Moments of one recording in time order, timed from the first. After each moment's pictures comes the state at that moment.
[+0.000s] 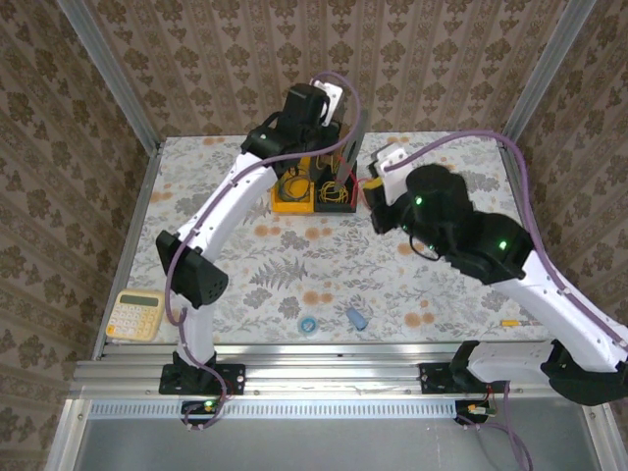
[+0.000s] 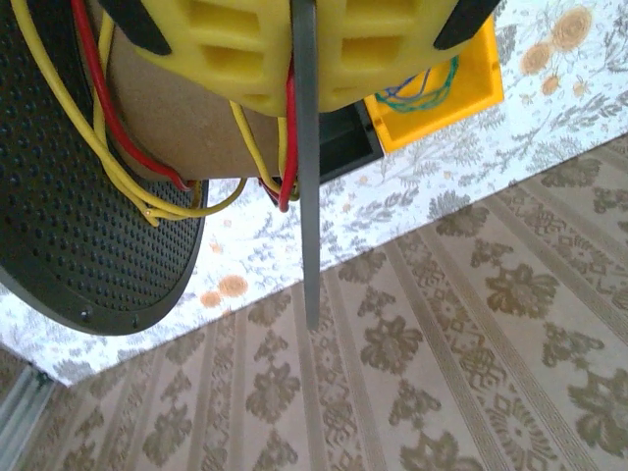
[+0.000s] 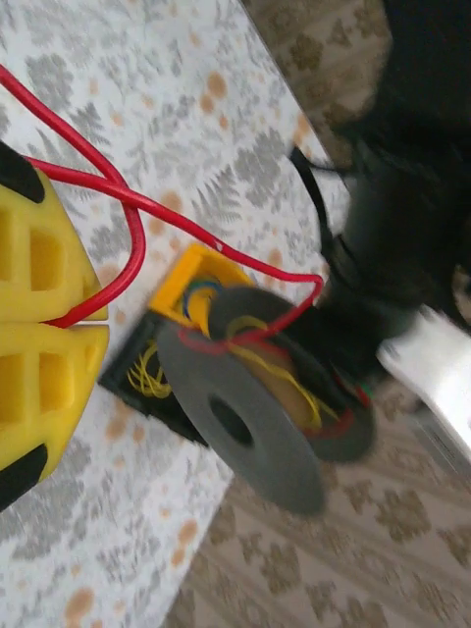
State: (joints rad) left arm -0.69 1.96 2.18 -0.73 -0.18 -0.01; right arm 0.81 1.18 1.61 -0.80 0.35 0.00
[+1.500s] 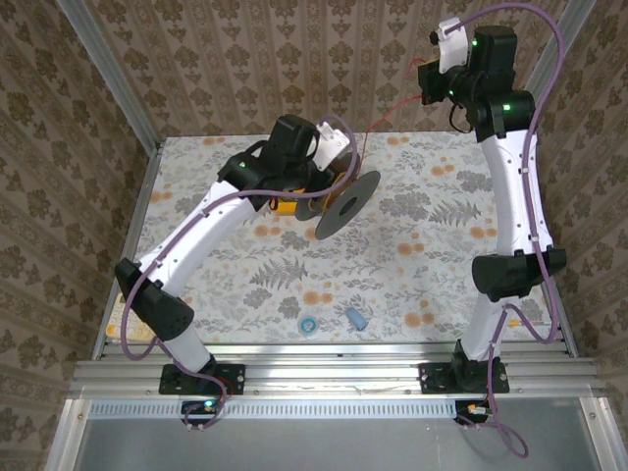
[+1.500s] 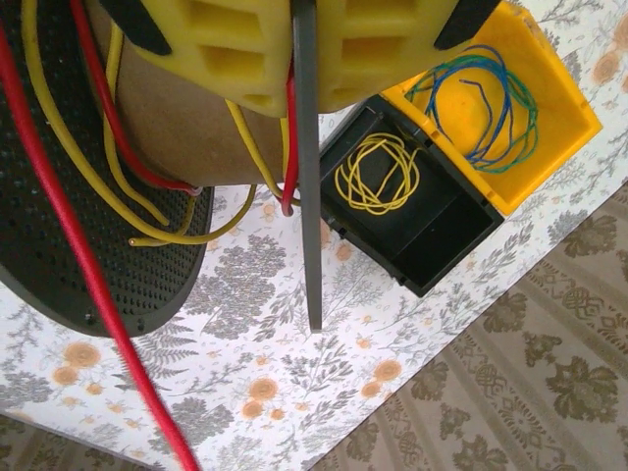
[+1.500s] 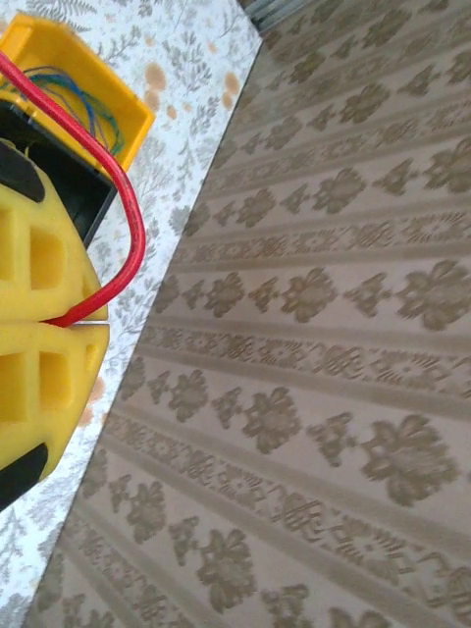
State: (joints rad) left arm -0.77 1.67 1.85 -0.82 0.07 0.19; right arm 0.06 1.88 2.40 -0.84 -0.23 -0.16
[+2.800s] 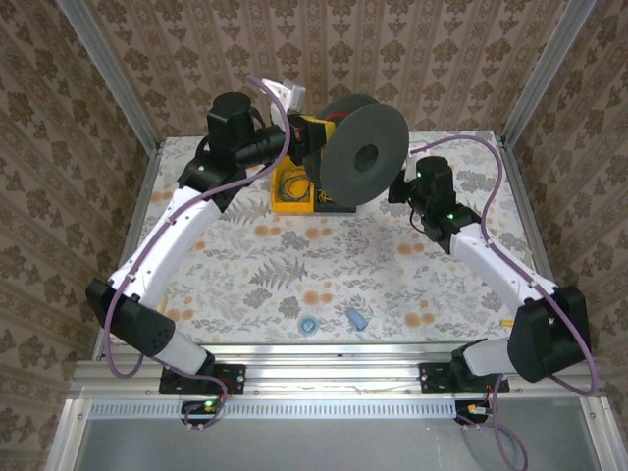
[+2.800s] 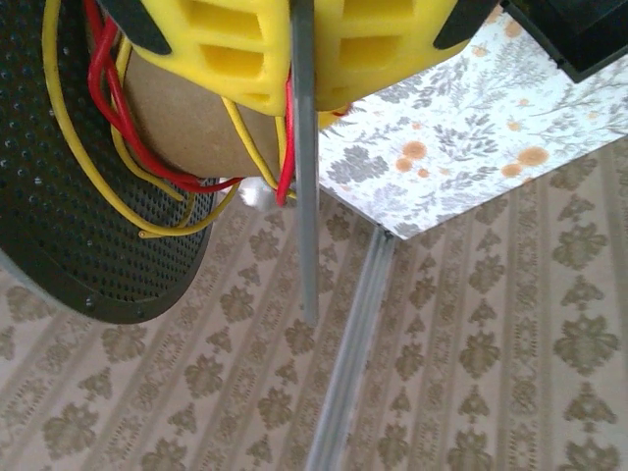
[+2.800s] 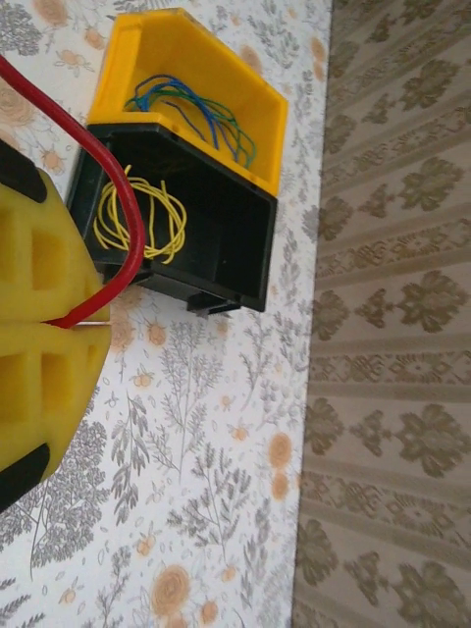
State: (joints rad) left arm -0.57 1.53 1.69 -0.23 0.56 -0.28; right arm 0.31 1.34 1.01 -0.04 0.12 0.13
